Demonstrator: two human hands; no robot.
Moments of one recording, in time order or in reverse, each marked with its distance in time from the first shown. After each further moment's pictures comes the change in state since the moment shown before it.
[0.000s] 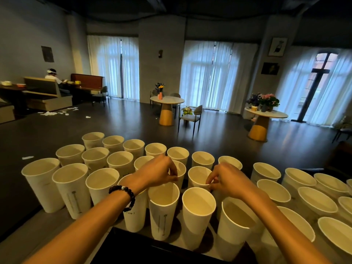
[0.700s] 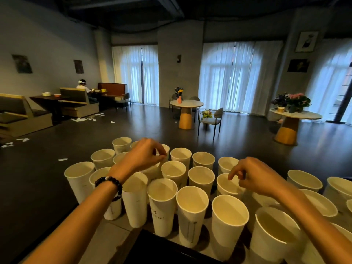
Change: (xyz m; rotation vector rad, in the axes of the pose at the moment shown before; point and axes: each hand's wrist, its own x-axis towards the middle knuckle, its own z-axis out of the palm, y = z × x) left_hand -0.045 -0.066 -0.091 0.021 0.207 -0.148; right_hand 0.014 -0.021 -0.028 0.017 -0.016 -0.016
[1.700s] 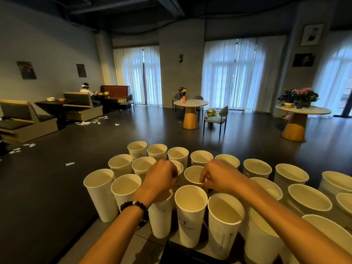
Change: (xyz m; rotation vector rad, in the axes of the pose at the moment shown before) left_hand -0.014 -0.054 0.049 0.100 0.041 -0.098; right_hand 0.084 -0.125 0.064 0.024 -0.020 -0.162
